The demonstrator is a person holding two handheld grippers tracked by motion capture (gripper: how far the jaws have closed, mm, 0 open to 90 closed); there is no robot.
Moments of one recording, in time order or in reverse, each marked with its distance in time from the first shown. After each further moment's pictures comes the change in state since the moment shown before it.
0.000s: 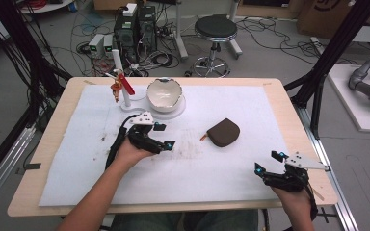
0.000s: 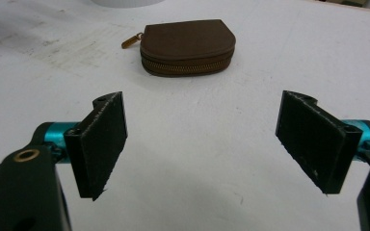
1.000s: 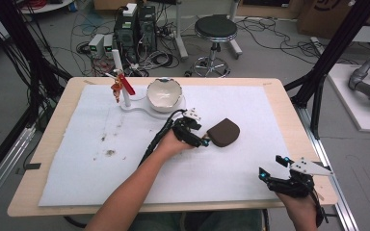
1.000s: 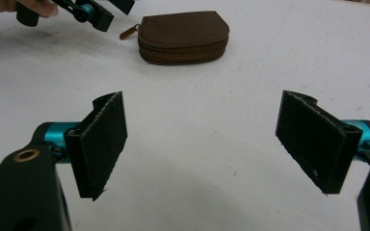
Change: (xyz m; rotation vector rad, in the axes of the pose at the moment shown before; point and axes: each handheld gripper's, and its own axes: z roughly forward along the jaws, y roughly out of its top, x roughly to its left) left arm -0.003 0.038 0.126 0.189 -0.046 0.050; right arm 0.000 -0.010 -0.014 0.006 -0.014 0.003
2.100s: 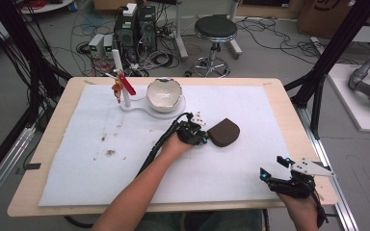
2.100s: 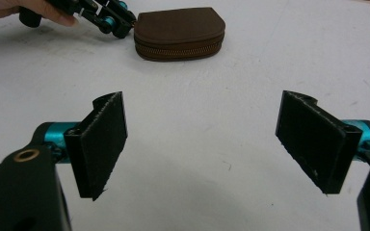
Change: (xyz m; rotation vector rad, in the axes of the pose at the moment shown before) left arm -0.010 -0.002 0.013 0.078 0.094 0.108; right arm -0.002 -0.003 -0.001 0.005 -0.005 0.004
